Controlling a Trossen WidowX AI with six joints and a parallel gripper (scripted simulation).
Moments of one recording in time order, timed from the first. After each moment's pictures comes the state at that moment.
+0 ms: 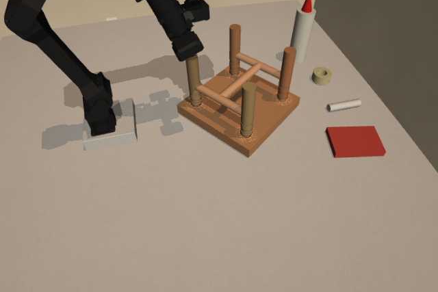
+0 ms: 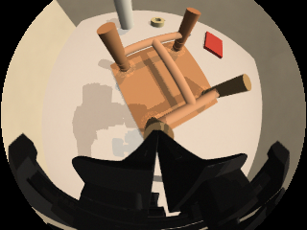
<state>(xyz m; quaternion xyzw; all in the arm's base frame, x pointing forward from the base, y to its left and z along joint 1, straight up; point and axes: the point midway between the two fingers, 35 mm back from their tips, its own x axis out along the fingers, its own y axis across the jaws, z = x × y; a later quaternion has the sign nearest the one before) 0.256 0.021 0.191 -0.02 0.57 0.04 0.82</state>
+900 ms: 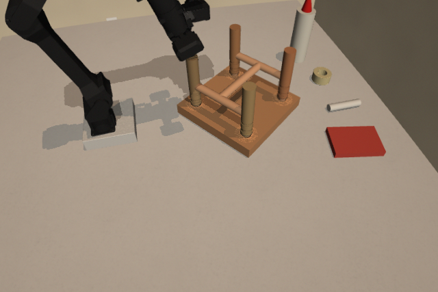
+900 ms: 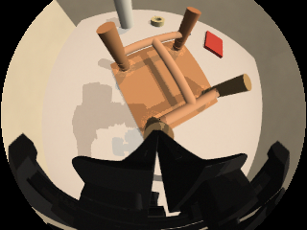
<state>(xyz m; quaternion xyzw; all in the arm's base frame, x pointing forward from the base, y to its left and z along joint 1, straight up) 0.256 0.021 0.191 -0.02 0.57 0.04 0.82</state>
